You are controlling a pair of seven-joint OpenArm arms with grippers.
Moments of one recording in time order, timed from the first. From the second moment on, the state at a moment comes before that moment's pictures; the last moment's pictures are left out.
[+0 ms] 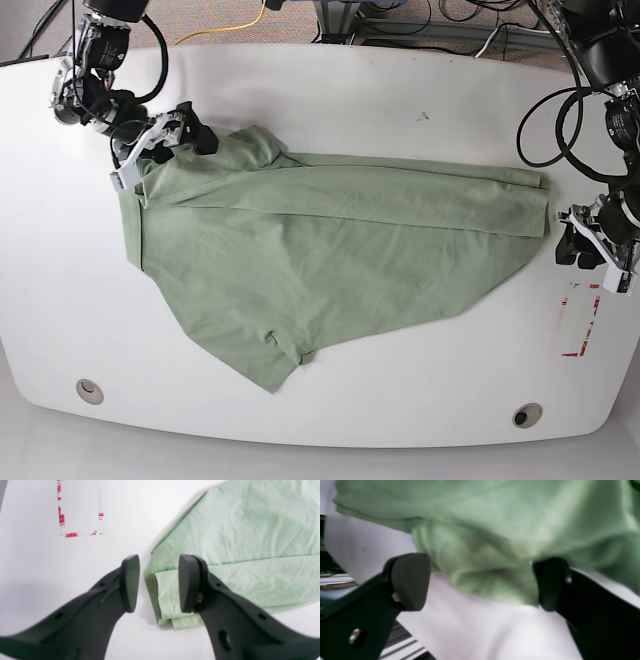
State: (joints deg) left arm -5.1 -27.1 -26.9 93.4 -36.8 -32.4 63.1; right arm -12.4 12.8 30.6 86.2 55.3 40.7 -72.1
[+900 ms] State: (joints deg) left arm -4.0 -27.0 -26.9 93.4 -36.8 -32.4 63.1; right arm -13.6 11.5 30.3 91.3 62.3 40.1 -80.1
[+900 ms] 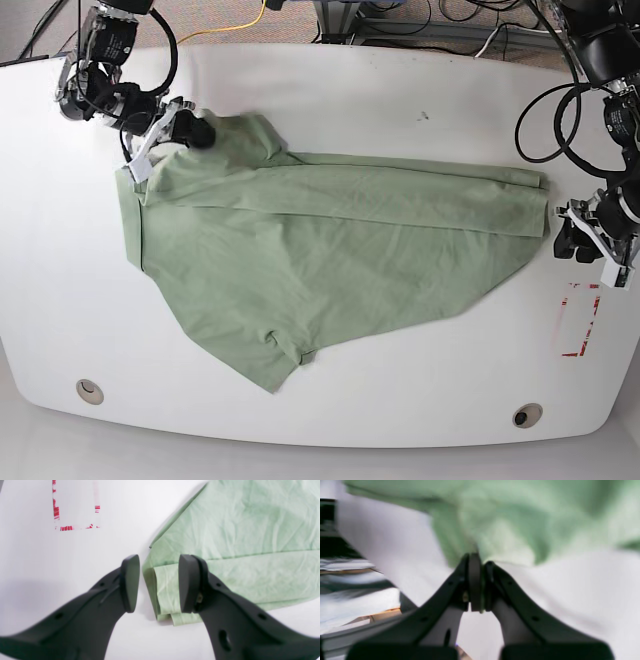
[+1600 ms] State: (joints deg) left arm -3.9 -27.0 -26.8 93.4 -36.7 -32.4 63.1; right arm -1.7 9.9 30.2 87.3 77.2 40.1 -82.0
